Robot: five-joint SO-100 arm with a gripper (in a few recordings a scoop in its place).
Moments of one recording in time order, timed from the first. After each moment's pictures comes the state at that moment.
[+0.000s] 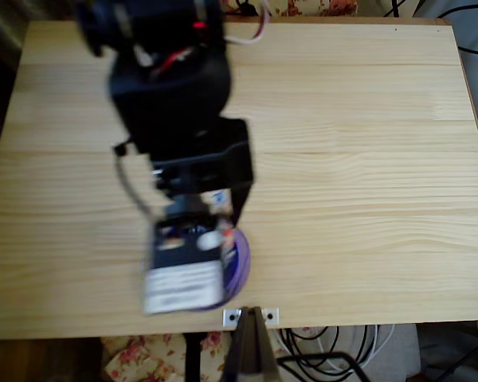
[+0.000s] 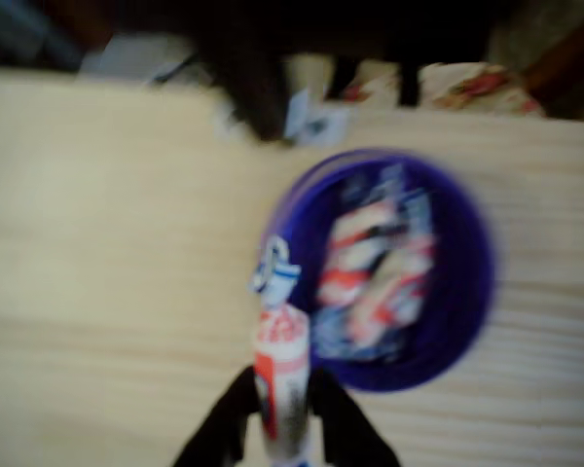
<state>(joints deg) -8.4 107.0 111.3 49.0 12.1</state>
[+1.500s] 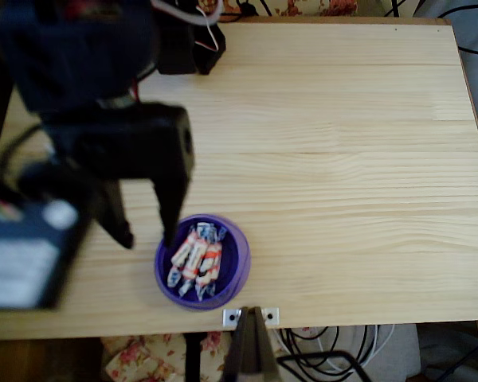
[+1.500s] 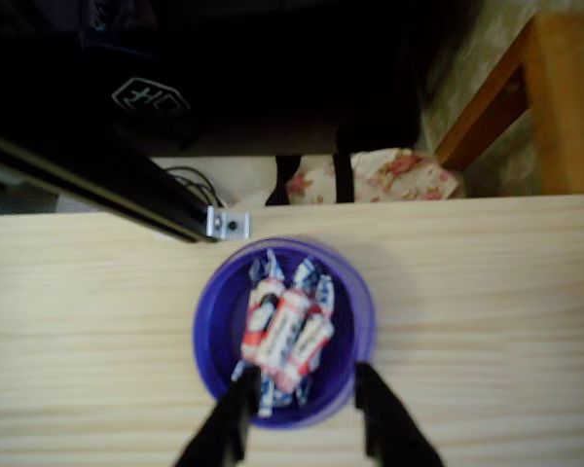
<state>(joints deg) 0.4 117.8 110.7 48.0 8.7</state>
